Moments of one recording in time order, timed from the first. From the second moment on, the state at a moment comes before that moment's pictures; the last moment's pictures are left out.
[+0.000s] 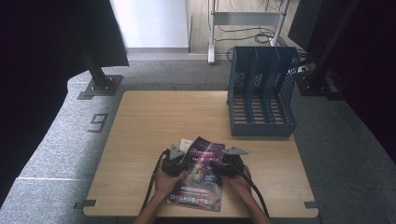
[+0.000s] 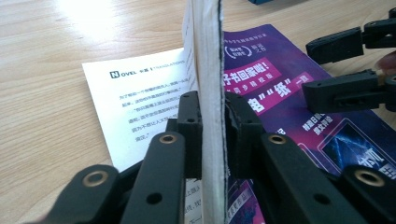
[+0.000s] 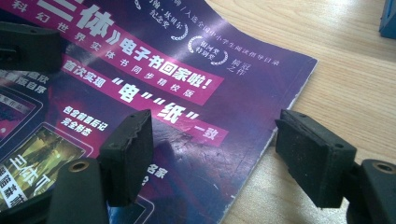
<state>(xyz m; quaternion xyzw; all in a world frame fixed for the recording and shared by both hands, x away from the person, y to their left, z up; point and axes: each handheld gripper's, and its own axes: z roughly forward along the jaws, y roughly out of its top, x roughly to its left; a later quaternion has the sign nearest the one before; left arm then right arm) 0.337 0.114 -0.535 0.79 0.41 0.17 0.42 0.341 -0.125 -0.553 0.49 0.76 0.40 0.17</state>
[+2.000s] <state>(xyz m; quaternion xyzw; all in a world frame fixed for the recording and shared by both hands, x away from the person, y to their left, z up) 0.316 0.116 -0.495 0.76 0.36 0.13 0.52 0.340 -0.145 -0.544 0.50 0.72 0.47 0.15</state>
